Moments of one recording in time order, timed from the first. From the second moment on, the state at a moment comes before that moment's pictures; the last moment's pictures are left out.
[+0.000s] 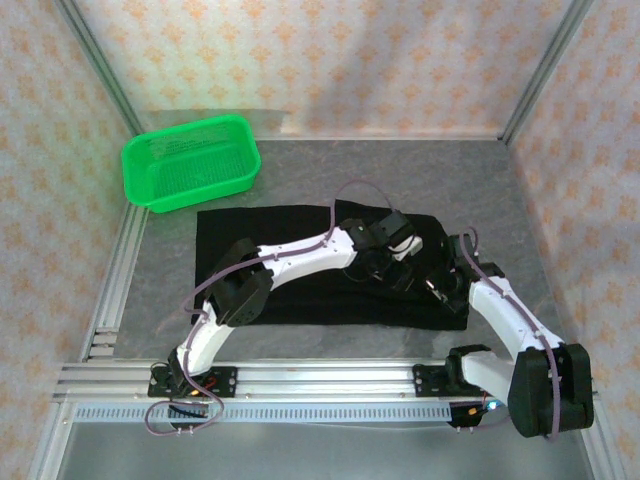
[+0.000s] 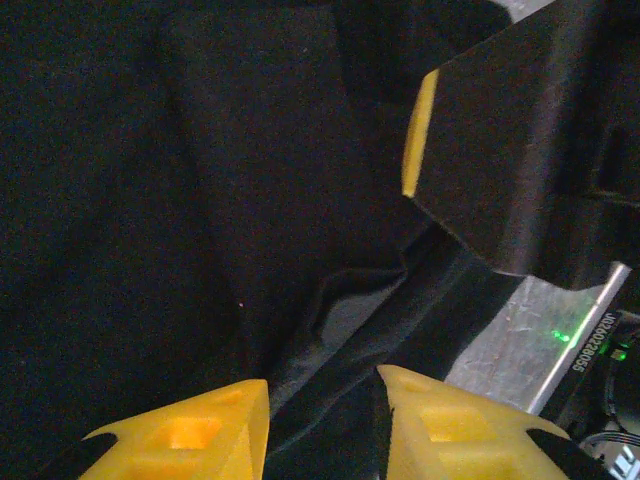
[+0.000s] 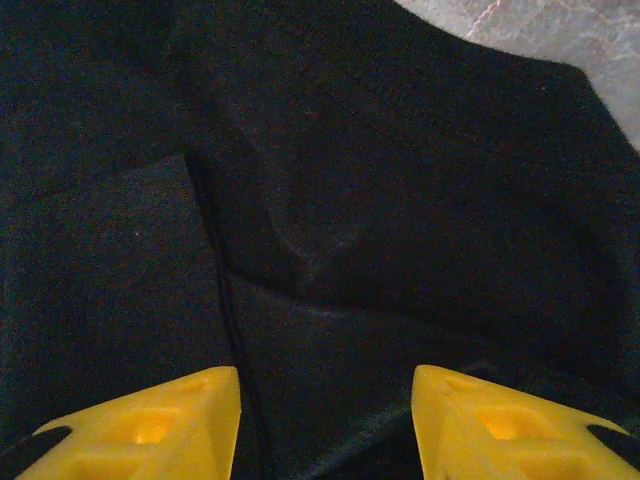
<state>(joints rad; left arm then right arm) -0.97 2.17 1.81 -0.72 0.28 -0.40 0.11 1.07 0.55 -0.72 0.01 0.95</state>
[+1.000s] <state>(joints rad) -0.99 2.22 1.92 -0.80 0.25 -0.35 0.11 1.04 0.59 -0.75 0.01 0.95</state>
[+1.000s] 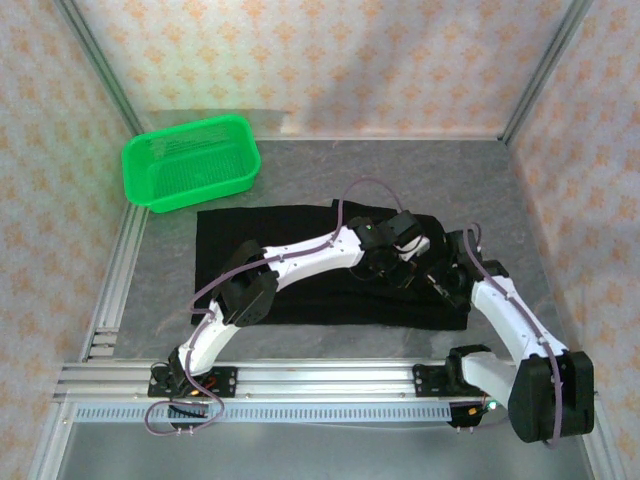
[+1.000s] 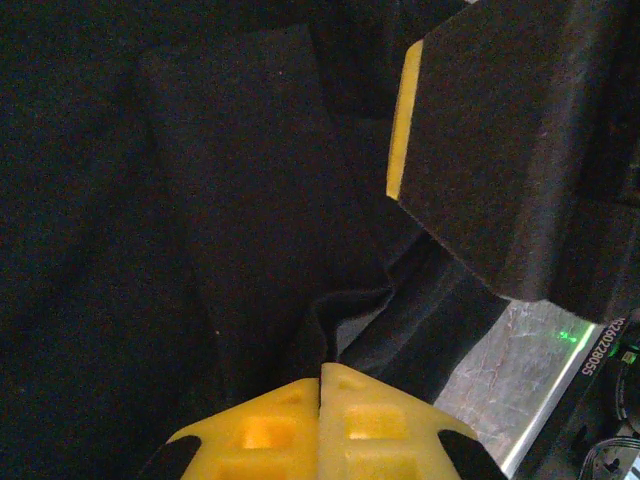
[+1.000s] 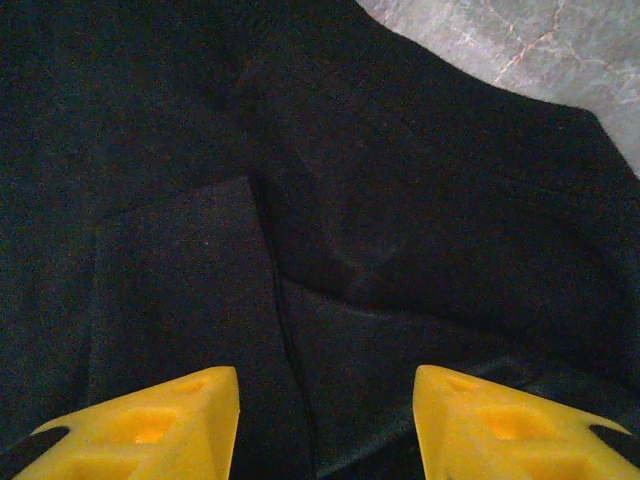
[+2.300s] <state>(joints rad) -0.82 2.20 1.95 -0.74 0.17 -0.38 0.09 1.03 0.72 -0.81 -0.02 0.87</state>
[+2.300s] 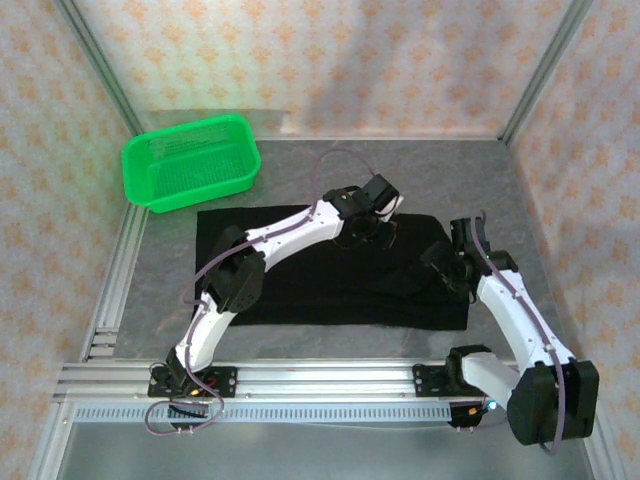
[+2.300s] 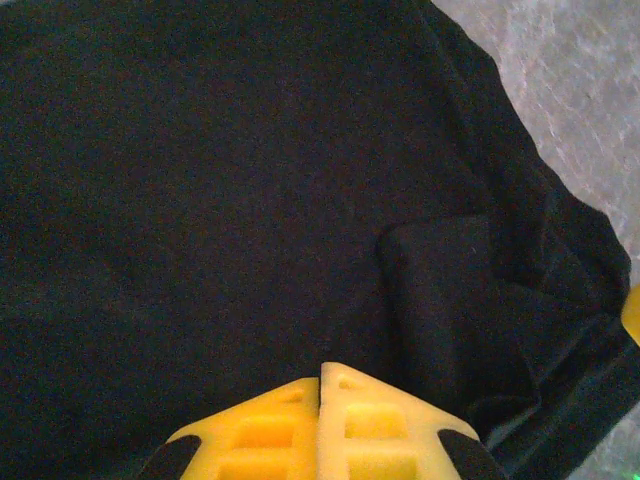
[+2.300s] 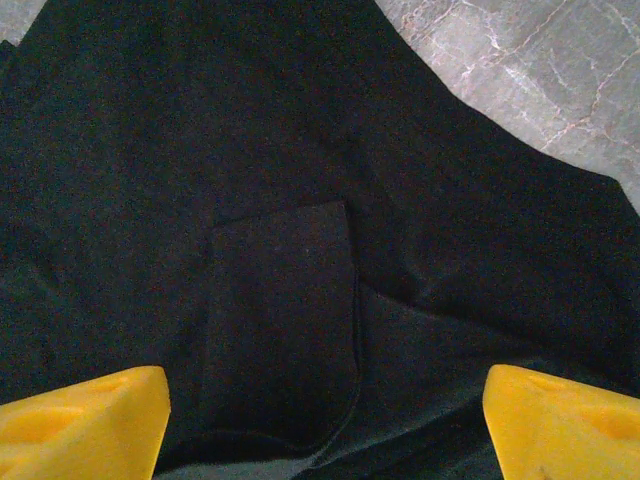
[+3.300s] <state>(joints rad) -0.96 2.22 2.02 -0.88 0.18 -0.31 0.00 1.06 0.72 -0.83 -0.02 0.79</state>
